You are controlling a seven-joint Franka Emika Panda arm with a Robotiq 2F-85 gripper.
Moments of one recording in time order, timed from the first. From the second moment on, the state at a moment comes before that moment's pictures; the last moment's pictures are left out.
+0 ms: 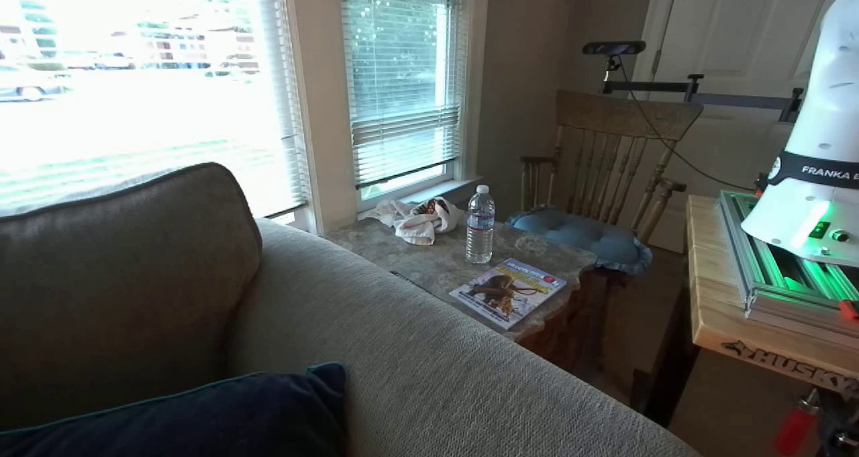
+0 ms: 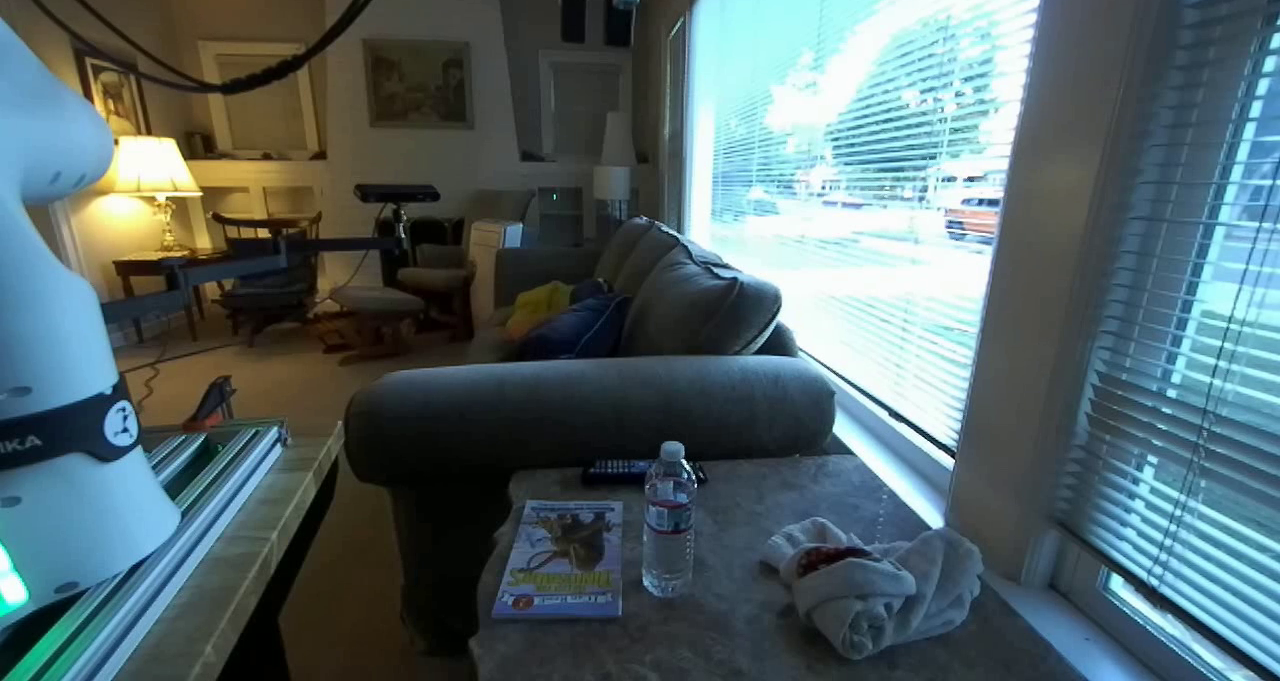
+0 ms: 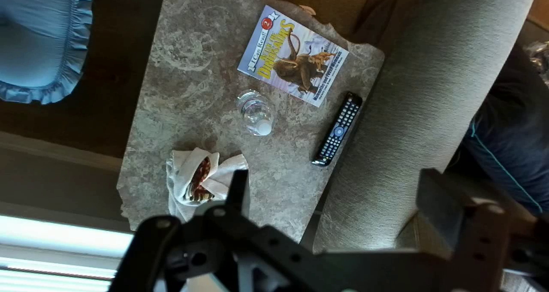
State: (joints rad) arm 0.06 -0.36 -0.17 -2.08 0.13 1.71 -0.32
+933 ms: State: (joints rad) arm 0.06 -0.17 -0.04 -2.13 0.19 2.12 -0.20
